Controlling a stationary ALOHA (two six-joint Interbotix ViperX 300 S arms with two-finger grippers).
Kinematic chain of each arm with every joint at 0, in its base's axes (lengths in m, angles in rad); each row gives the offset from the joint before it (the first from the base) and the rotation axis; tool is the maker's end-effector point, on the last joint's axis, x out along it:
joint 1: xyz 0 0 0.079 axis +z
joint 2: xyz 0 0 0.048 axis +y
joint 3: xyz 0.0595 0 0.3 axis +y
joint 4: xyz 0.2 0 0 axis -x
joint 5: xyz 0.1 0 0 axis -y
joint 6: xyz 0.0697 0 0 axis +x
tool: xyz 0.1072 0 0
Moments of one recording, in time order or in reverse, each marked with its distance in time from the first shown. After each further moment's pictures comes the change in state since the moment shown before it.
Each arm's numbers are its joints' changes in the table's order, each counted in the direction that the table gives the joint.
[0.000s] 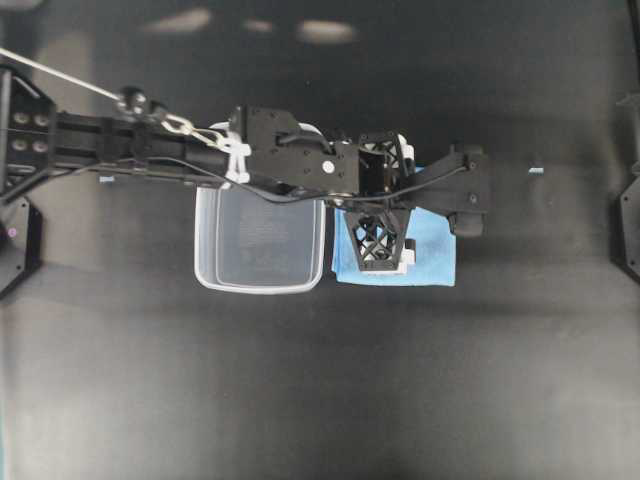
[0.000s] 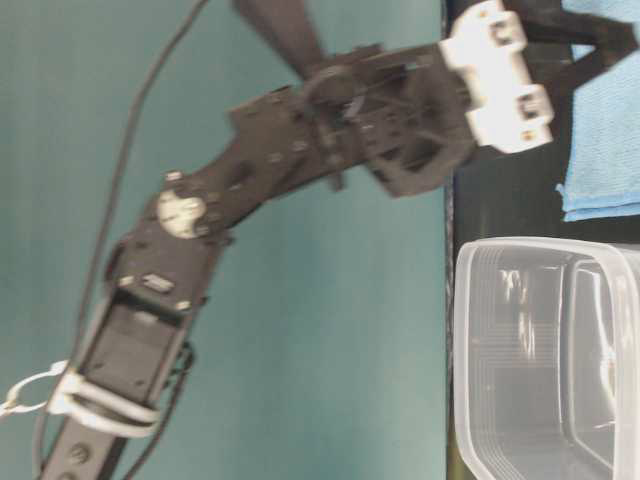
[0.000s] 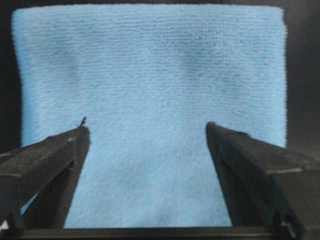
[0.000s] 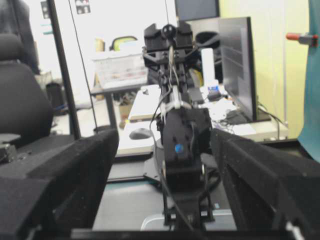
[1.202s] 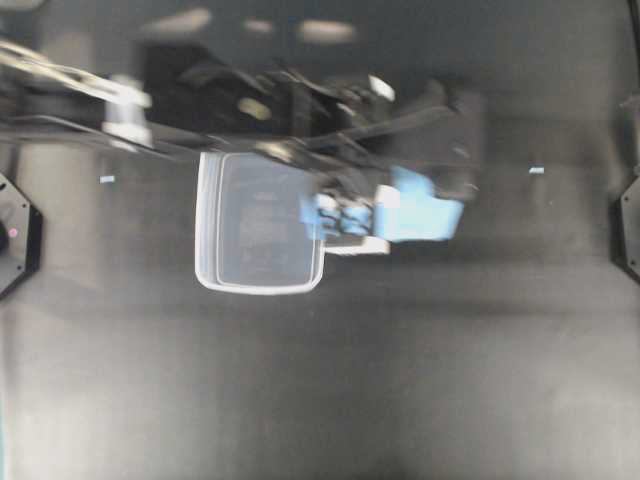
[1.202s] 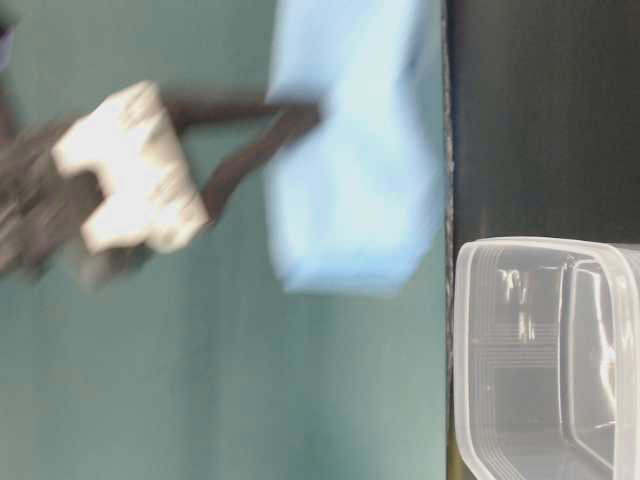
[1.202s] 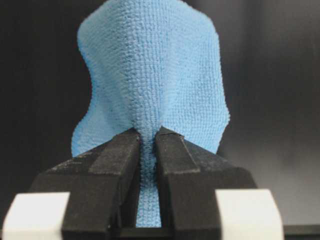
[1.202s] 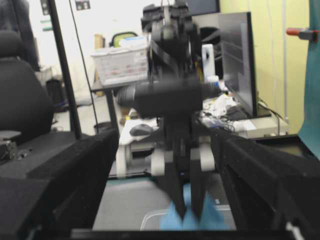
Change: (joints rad) left arm 0.005 -0.353 -0.009 0.000 -0.324 0.005; right arm -0.002 -0.014 0.000 0.000 -0.020 0.005
